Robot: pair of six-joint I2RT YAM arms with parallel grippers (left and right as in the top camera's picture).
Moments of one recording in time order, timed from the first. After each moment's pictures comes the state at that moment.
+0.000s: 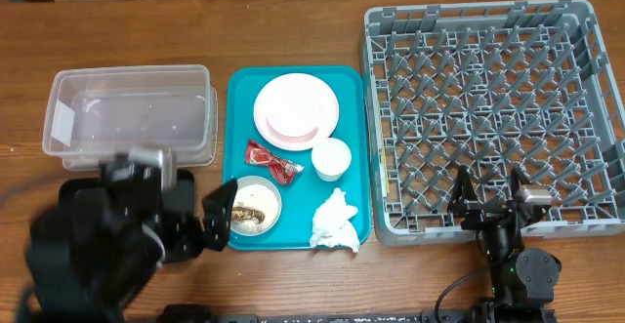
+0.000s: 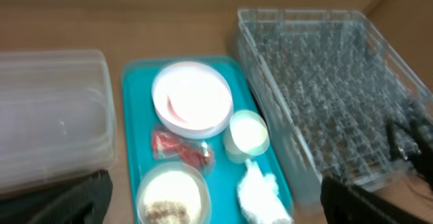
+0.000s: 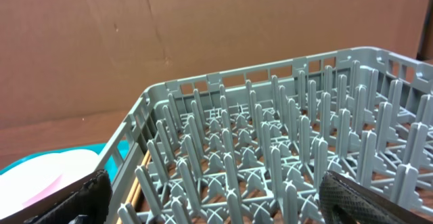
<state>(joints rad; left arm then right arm) -0.03 0.75 1.32 -1.15 0.35 -0.10 -0.04 0.01 0.02 -0.03 -0.06 0.18</state>
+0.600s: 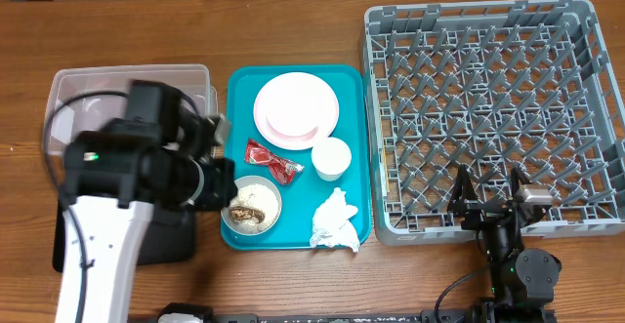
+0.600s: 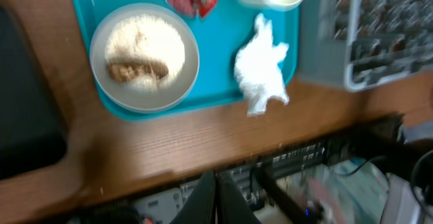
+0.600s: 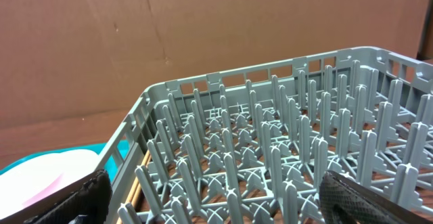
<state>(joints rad) -0.14 1.26 1.42 -1.55 0.36 -0.13 -0.04 0.01 0.02 -0.03 -0.06 0.18</state>
